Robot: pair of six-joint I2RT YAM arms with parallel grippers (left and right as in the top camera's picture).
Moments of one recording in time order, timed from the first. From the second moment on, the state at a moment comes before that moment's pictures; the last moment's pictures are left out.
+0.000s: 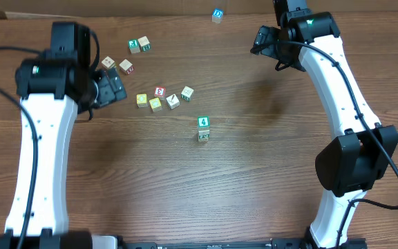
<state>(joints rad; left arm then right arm) -0.01 1.55 1.68 -1.34 -0.11 -0.44 0.20 2.06 2.04 -1.12 0.14 0.55</state>
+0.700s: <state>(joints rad) -0.01 1.22 0.54 -0.04 -0.03 -0.46 0.20 2.06 2.04 -1.12 0.14 0.55</state>
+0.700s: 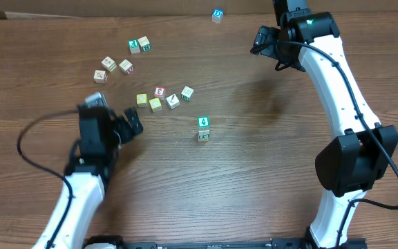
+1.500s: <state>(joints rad) -0.01 0.90 0.01 0.46 -0.05 -0.53 0.20 2.06 2.04 -1.12 0.14 0.55</state>
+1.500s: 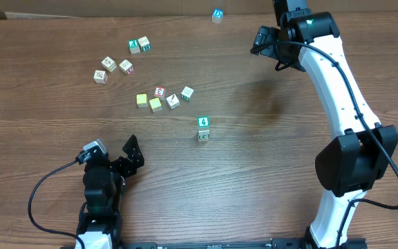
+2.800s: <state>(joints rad) -0.07 0.02 0.01 -0.08 -0.07 -0.18 0.20 2.06 2.04 -1.12 0.14 0.55</state>
